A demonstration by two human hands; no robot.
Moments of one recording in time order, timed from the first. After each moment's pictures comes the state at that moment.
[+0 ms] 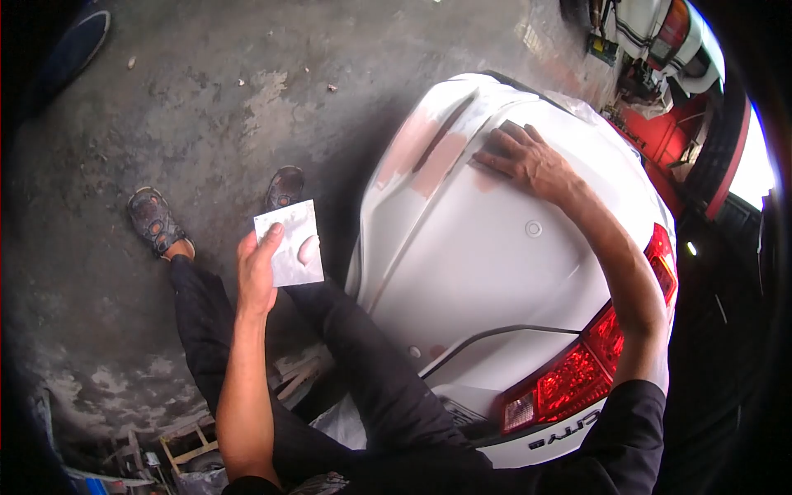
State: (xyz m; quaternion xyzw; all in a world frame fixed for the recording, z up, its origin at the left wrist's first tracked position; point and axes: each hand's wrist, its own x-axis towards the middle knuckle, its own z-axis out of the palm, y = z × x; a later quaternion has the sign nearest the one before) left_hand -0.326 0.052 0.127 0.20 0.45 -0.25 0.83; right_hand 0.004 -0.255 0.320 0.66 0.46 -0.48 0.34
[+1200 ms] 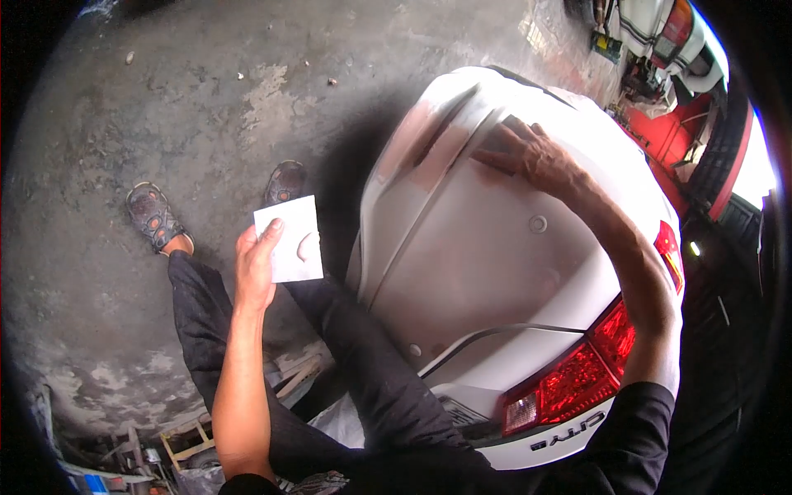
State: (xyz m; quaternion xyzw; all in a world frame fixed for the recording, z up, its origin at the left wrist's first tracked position) left_hand -0.336 0.045 0.120 0.21 0.43 -0.25 0.84; right_hand -0.001 -0.263 0.314 0.58 0.51 -0.45 0.44
